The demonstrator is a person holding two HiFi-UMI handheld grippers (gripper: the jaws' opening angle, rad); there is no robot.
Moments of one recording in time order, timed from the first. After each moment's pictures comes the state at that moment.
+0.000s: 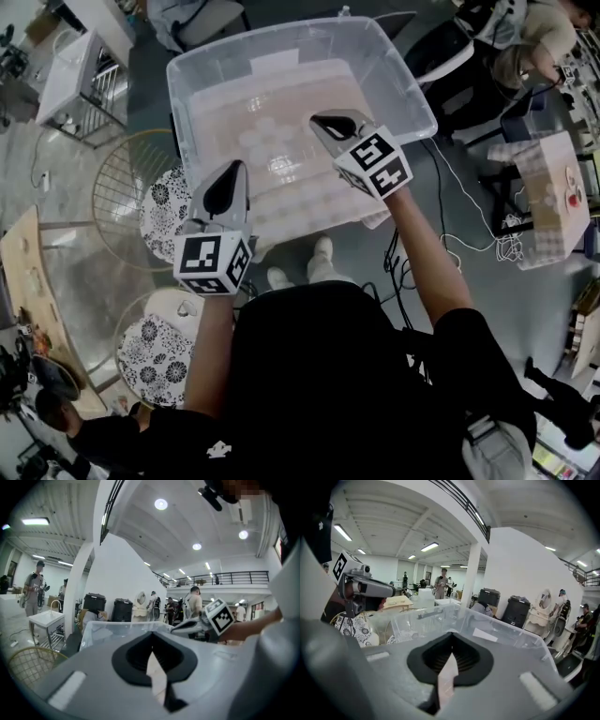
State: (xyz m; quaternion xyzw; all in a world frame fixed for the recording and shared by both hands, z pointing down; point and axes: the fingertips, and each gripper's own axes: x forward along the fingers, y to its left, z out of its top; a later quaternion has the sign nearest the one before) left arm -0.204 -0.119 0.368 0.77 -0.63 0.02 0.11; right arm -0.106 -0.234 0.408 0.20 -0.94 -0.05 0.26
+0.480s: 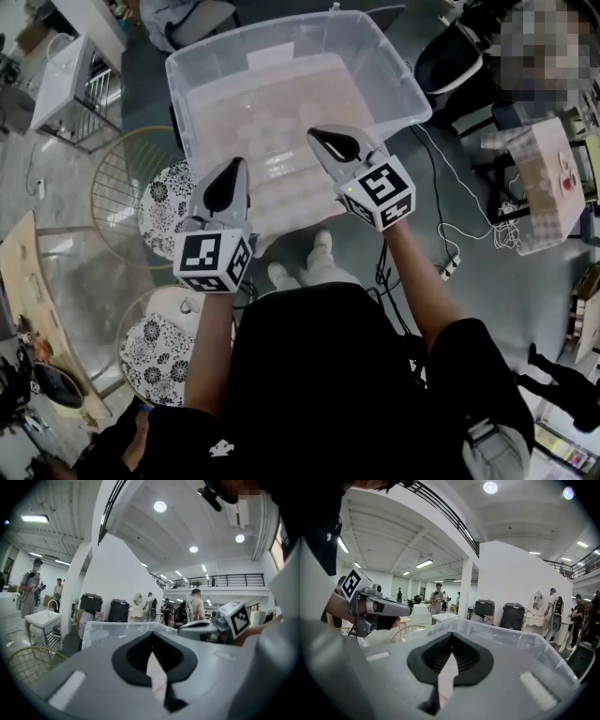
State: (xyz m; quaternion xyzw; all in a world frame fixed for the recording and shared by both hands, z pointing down) left arm -0.207 -0.093 0.365 0.78 -0.61 0.01 0.11; right arm -0.106 -0.160 0.376 0.24 -0.96 -0.03 0.15
